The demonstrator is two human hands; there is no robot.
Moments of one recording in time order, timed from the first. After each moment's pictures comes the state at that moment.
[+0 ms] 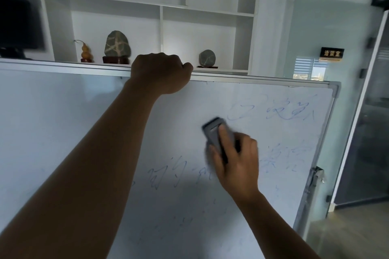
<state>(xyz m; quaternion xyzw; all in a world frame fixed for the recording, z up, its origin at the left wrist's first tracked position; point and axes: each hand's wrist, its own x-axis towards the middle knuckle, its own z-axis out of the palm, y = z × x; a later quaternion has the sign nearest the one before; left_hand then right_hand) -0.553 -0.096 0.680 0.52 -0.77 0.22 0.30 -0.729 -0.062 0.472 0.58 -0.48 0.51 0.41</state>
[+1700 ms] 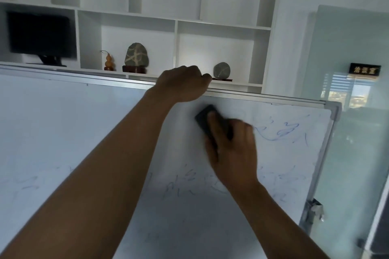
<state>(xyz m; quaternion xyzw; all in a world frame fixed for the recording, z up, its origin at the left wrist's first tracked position) -0.666 -0.110 0.688 0.50 -0.79 0.14 0.31 -0.804 -0.069 0.534 0.62 -0.42 0.49 0.45</state>
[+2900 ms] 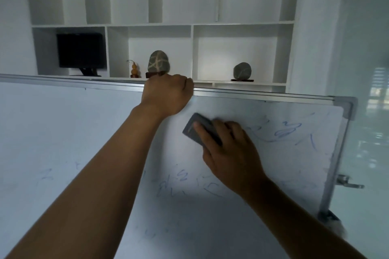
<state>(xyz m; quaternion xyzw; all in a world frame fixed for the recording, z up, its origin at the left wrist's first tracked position) -0.671 -0.106 0.654 0.45 -0.72 0.41 0.34 -0.852 -0.076 0.537 0.68 -0.33 0.41 0.51</state>
